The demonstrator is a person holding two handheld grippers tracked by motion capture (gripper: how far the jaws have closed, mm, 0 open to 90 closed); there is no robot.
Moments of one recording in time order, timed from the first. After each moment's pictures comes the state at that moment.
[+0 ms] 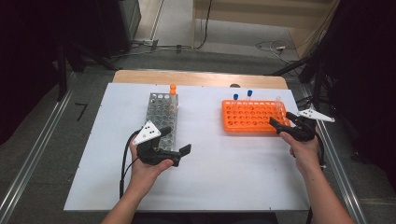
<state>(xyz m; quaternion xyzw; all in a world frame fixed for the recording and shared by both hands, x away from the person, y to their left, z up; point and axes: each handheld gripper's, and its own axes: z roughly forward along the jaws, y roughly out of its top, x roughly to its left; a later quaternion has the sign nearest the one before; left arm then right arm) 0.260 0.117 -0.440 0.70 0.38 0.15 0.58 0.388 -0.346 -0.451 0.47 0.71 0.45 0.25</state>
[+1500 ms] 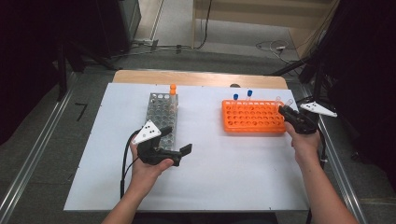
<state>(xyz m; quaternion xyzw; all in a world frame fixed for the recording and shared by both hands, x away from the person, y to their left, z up) 0.259 0.115 -0.436 0.70 0.38 0.14 0.59 0.394 -0.347 -0.437 0.47 0.69 0.46 0.29</state>
